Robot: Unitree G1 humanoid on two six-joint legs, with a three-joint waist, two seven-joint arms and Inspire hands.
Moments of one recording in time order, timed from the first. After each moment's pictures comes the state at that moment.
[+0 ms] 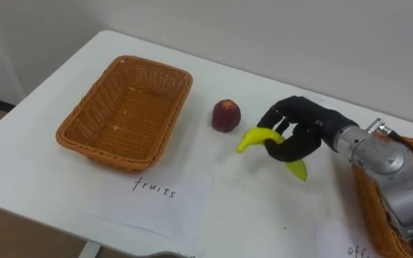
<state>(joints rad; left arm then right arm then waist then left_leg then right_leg) 0.24 0.26 0.12 0.99 0.26 0.15 0.23 -0.28 -0.54 0.20 0.19 -0.16 0.15 0.37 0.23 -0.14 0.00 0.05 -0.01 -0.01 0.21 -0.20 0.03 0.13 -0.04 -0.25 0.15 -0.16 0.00</state>
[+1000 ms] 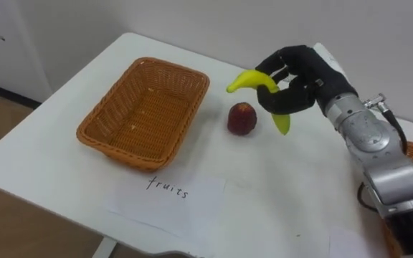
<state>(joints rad) 0.27 0.24 0.14 0.99 0.28 0.16 0.26 -0.42 -0.43 0.18 0.17 -0.08 0.15 0.10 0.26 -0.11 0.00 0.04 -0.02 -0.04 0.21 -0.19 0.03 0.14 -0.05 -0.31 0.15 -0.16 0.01</state>
